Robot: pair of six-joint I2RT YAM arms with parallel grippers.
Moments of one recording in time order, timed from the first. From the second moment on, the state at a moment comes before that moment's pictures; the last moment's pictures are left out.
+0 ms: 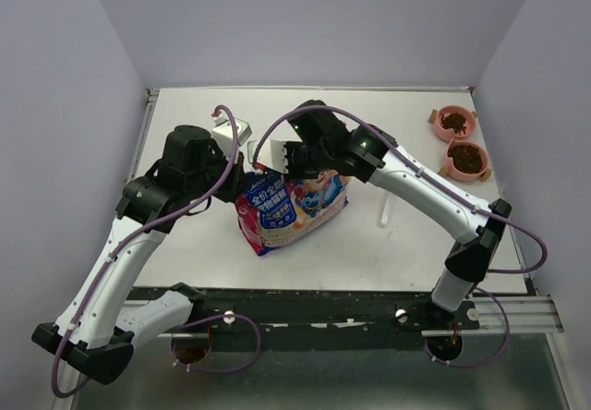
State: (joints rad) left arm -0.46 1.00 1.30 -0.91 0.22 -0.09; right arm 0.95 1.73 1.89 -0.93 -0.09 -0.84
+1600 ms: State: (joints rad) left arm -0.55 1.06 1.26 -0.70 0.24 -0.11; right arm 0.80 1.71 1.89 -0.99 -0.25 -0.74
